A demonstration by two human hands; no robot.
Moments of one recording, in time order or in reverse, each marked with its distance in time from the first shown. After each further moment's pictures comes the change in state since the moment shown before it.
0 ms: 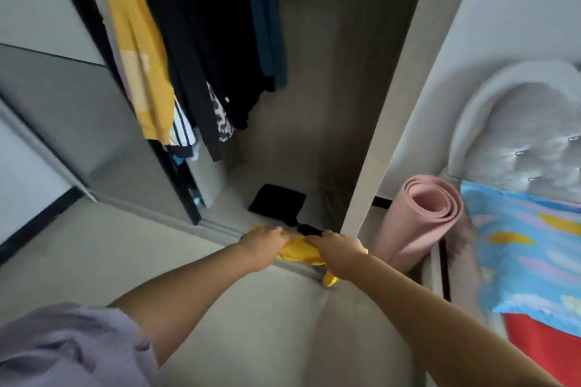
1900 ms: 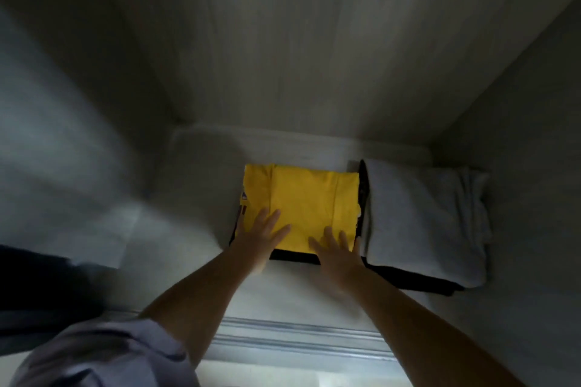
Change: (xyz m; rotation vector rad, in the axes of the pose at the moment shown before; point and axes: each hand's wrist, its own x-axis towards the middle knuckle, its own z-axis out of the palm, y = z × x) left_hand 0.621 -0.395 0.462 0.183 -0.015 0.228; right_hand 0.746 0.056 0.374 0.162 -0.327 0.323
